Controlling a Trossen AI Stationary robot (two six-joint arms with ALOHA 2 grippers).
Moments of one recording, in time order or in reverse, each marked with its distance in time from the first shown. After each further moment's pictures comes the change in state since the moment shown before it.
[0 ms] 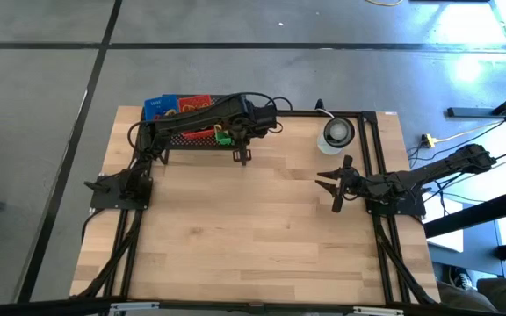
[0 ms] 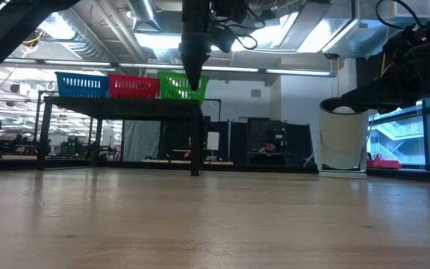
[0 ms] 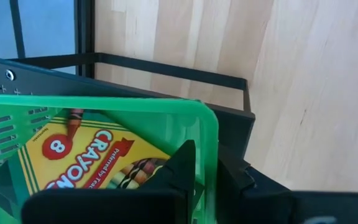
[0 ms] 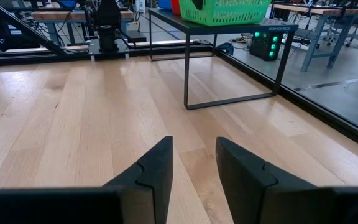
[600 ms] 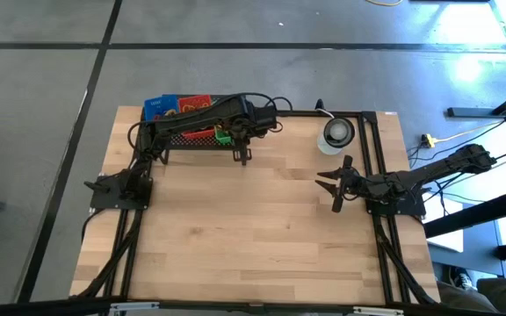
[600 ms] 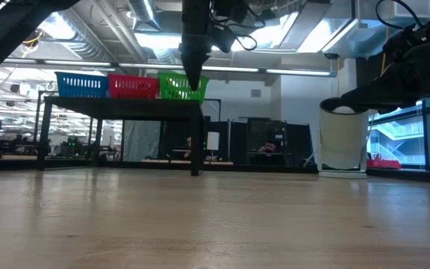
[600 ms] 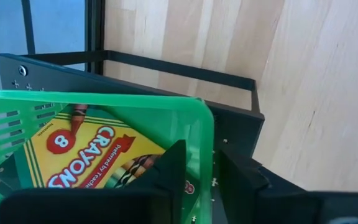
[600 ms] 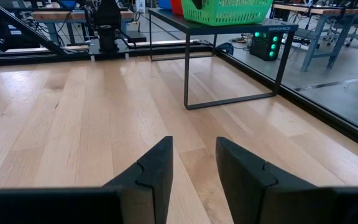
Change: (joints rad) left arm -0.007 0.000 0.000 0.000 -0.034 -0.020; right arm 0.000 0.000 0.000 0.000 0.000 0.000
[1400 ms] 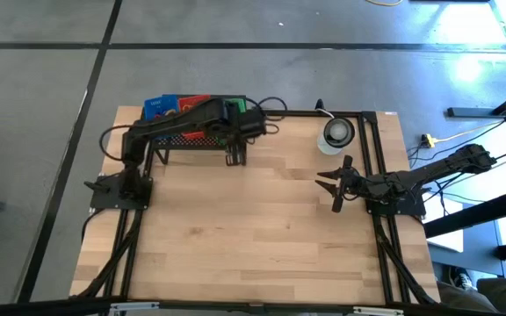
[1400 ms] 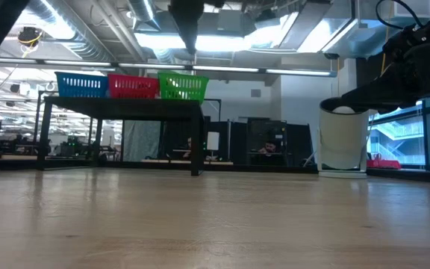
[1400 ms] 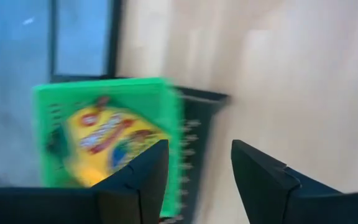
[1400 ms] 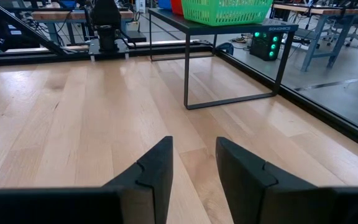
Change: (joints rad) left arm -0.111 -0.159 -0.001 0.000 -0.051 -0.051; right arm 0.000 0.000 0.000 0.000 0.000 0.000
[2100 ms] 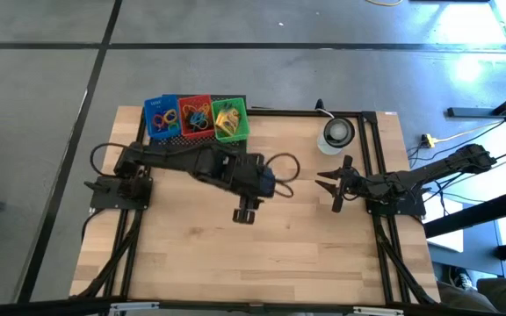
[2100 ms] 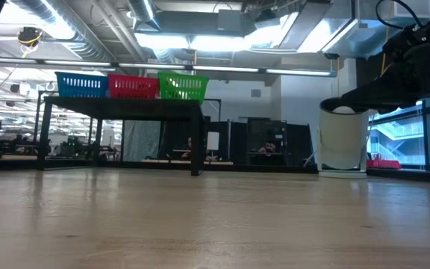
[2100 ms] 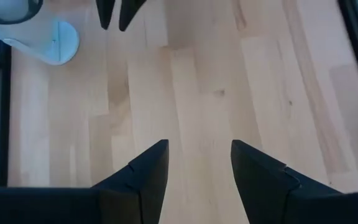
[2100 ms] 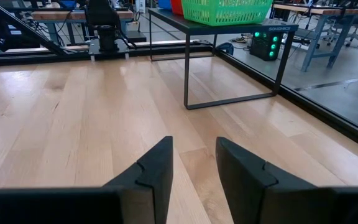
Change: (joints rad) left arm -0.344 0.001 0.001 0.296 0.180 -0.029; right arm 0.000 0.000 0.000 0.000 0.000 0.000
